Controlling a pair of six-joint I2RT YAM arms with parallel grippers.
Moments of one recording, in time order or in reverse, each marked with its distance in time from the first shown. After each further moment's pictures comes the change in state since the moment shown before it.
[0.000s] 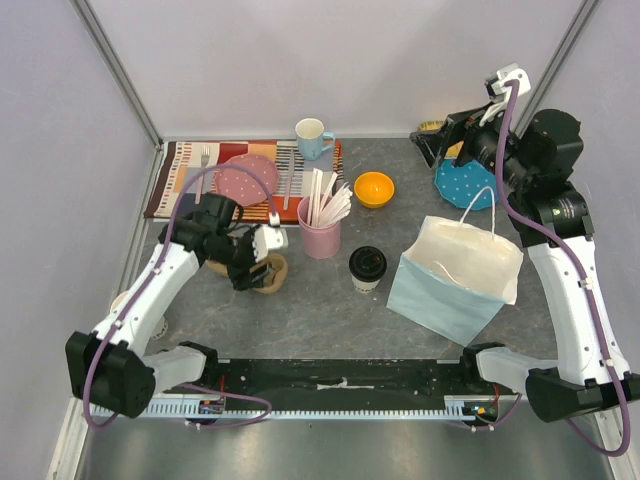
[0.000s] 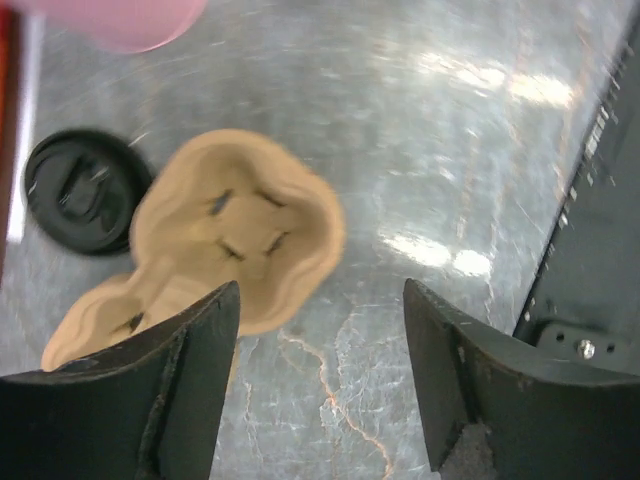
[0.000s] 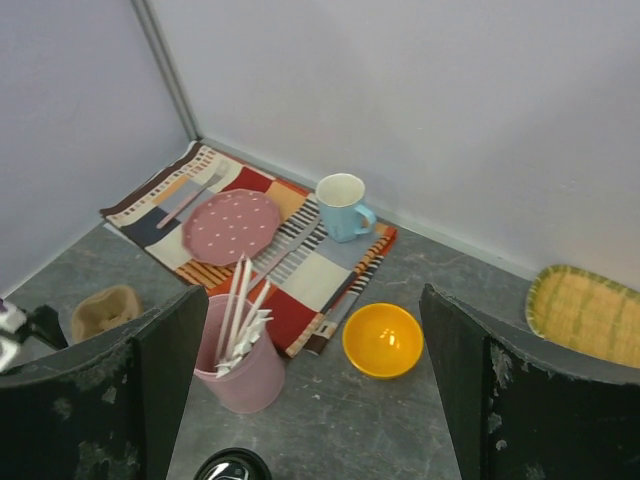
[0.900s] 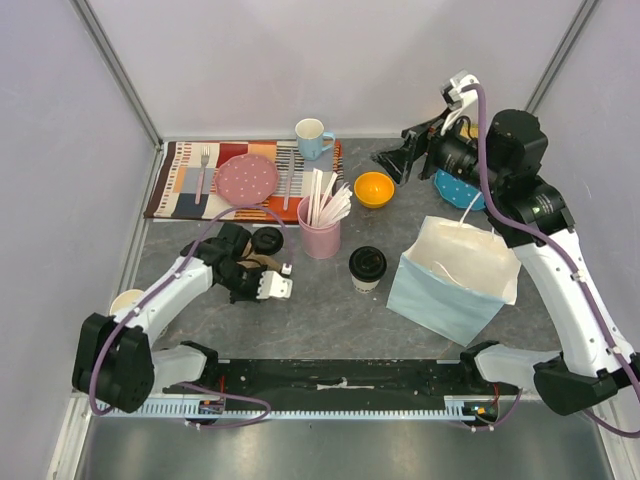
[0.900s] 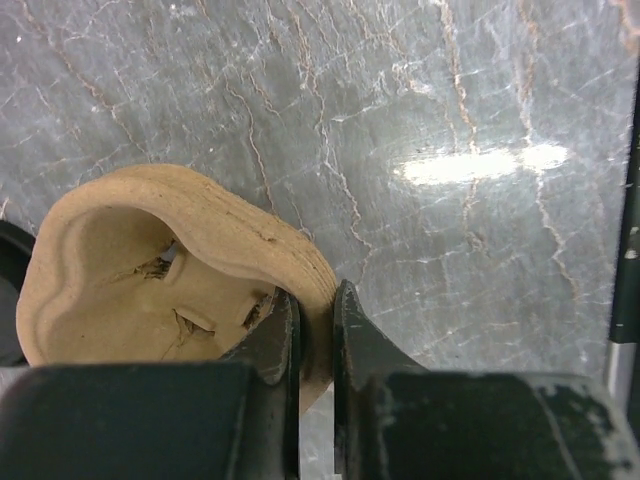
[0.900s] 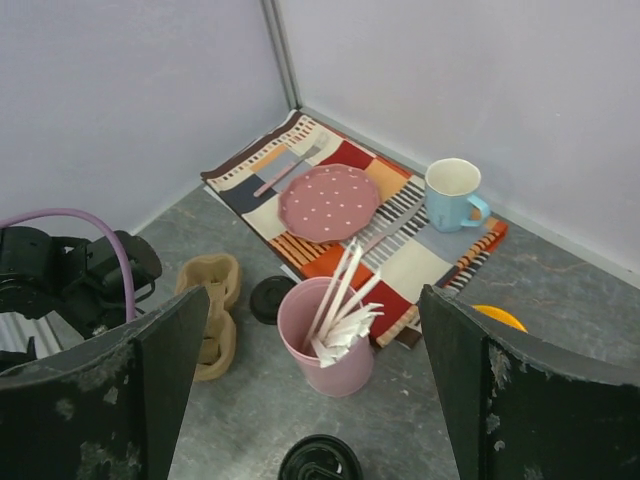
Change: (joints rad) left arm -0.093 0.019 -0.310 0.120 -0.043 0.510; right arm 0.220 0.050 0.057 -0.061 0.005 0.048
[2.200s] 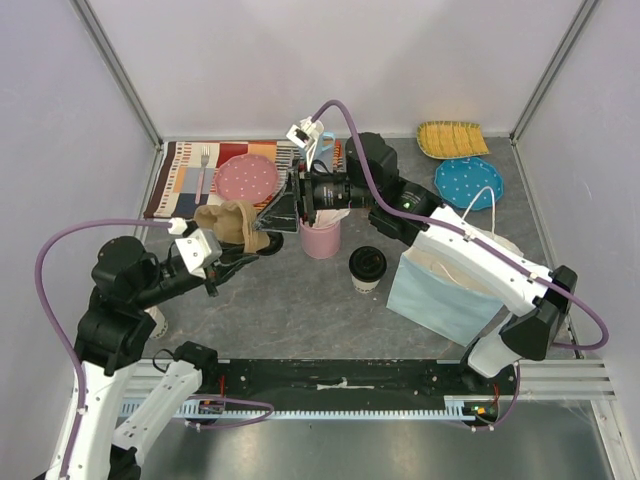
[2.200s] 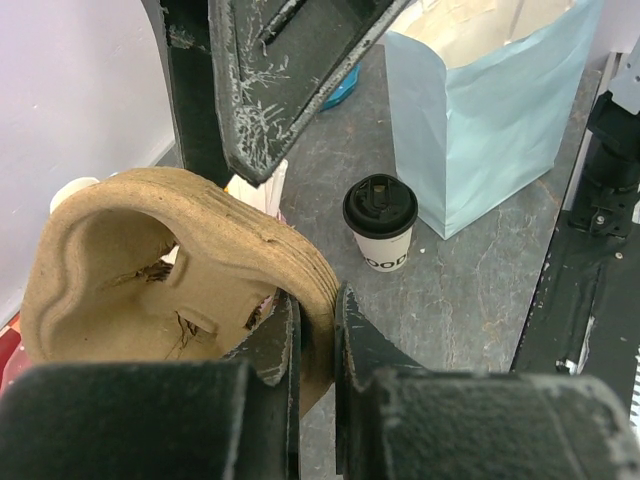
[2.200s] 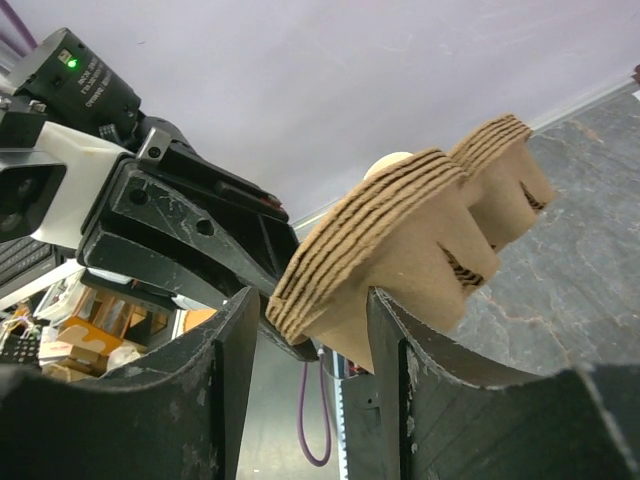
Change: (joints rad) left arm 0.041 -0.654 0.363 0.216 0.244 -1.063; right arm 0.514 0.357 0.052 0.292 -0.250 0.452
